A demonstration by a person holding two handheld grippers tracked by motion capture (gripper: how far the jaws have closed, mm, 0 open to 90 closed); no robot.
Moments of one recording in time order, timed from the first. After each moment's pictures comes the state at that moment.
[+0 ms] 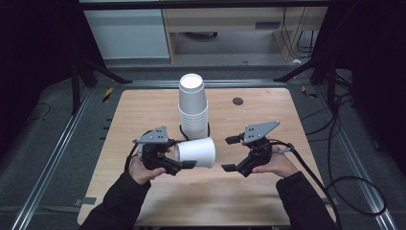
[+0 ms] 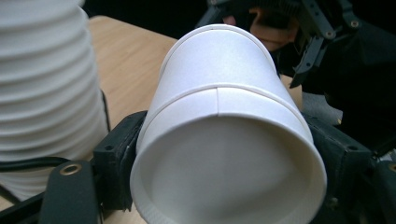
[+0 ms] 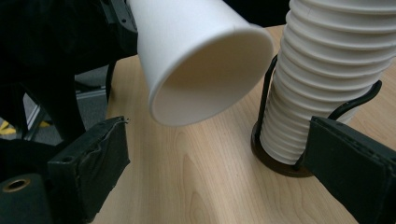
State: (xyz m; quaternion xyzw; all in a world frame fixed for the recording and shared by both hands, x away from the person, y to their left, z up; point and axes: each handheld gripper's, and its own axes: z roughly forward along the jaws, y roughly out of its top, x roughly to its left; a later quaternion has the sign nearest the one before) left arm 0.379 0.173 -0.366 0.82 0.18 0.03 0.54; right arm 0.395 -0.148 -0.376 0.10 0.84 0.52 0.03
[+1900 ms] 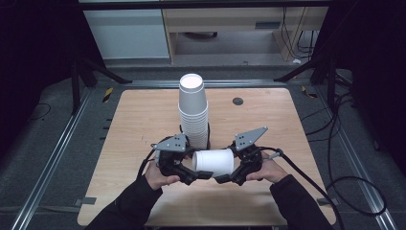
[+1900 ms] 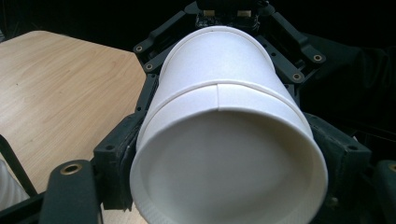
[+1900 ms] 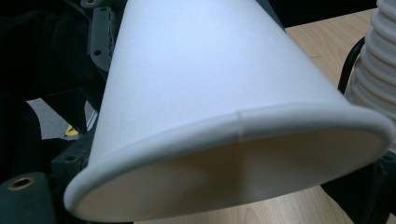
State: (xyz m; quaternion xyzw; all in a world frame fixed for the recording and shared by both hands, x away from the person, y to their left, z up) left arm 0.369 0.129 -0.378 0.82 0.11 -0.02 0.56; right arm 0.390 -0.127 -0.401 0.08 0.84 0.54 -0.07
